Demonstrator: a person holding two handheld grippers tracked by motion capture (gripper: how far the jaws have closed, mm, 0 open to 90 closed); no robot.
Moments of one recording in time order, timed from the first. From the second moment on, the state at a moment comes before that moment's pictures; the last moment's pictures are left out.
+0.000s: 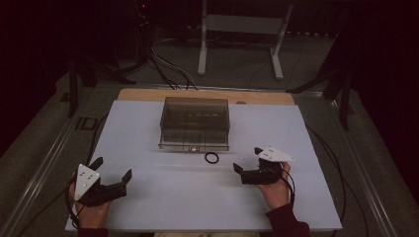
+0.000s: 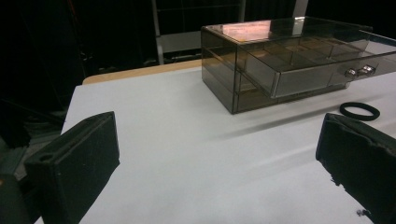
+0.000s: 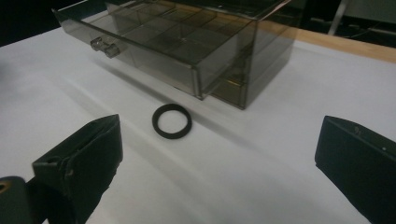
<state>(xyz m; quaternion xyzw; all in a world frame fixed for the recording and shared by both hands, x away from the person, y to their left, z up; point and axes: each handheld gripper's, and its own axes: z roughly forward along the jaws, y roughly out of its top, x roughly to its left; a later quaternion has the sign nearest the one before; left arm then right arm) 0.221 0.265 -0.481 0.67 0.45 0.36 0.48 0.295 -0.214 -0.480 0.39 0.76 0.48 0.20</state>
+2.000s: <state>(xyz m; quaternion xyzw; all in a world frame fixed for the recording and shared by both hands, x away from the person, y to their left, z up) 0.221 0.266 -0.482 0.67 0.45 0.36 0.48 0.344 -0.135 -0.528 0.39 0.83 0.36 0.17</state>
